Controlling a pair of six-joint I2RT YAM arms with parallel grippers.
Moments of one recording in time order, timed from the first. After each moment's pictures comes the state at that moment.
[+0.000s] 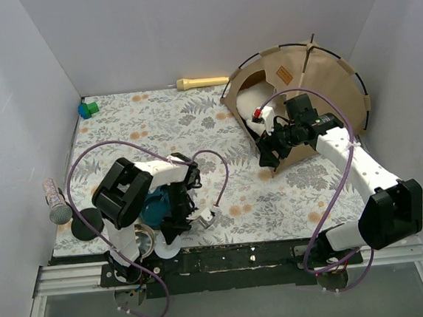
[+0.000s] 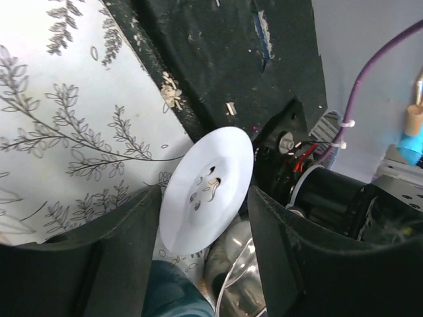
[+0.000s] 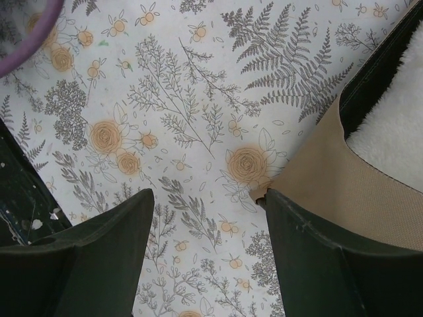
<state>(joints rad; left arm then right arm) -0.70 1.86 1.06 -1.38 0.49 1.46 0.34 1.37 1.18 -0.80 -0.54 -0.47</state>
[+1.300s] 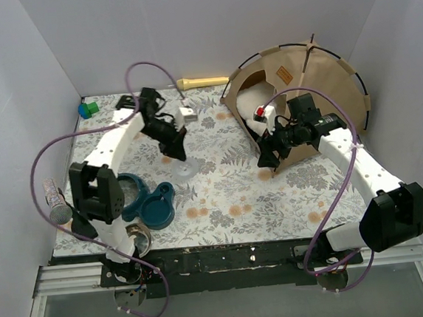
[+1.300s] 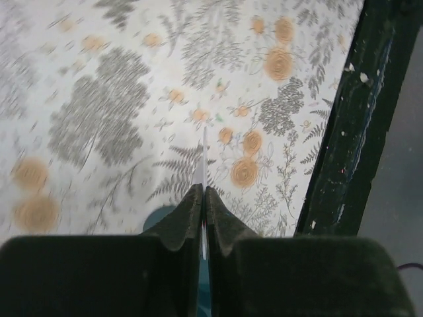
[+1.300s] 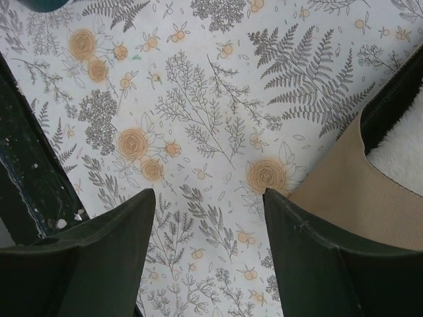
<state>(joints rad) -0.37 1.87 1.72 -1.29 0.77 0.84 0.32 1.34 1.17 -0.80 -0.63 -0.46</state>
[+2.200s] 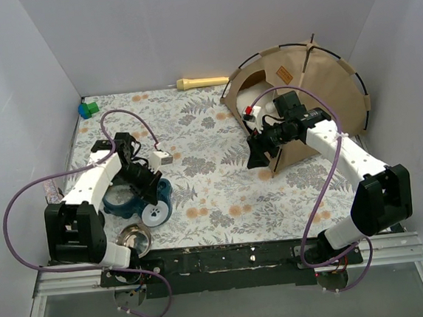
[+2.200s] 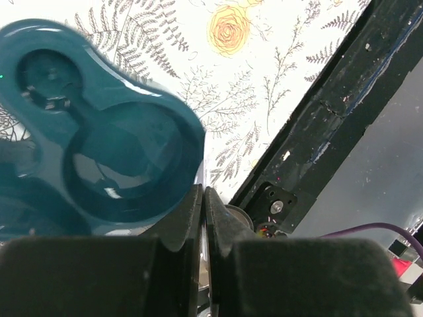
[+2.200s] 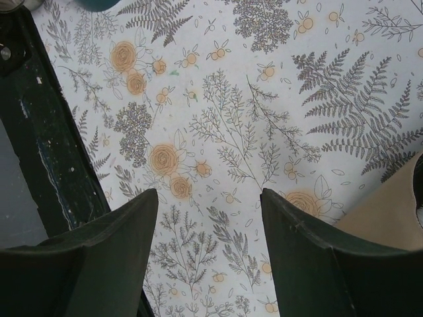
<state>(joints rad) -0.13 1.44 1.09 -1.24 0.56 0.74 0.38 1.48 1.25 -0.81 -0.73 -0.42</state>
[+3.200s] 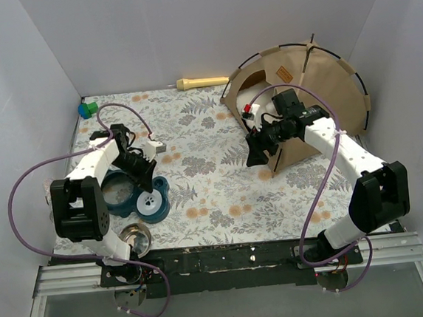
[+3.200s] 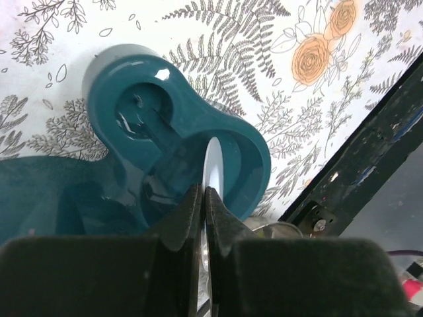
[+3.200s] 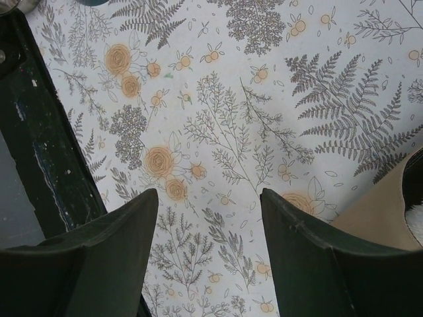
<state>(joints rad) -0.04 1.62 1.19 -1.15 0.51 0.78 0.38 1.50 1.27 -0.81 -0.72 -0.42</state>
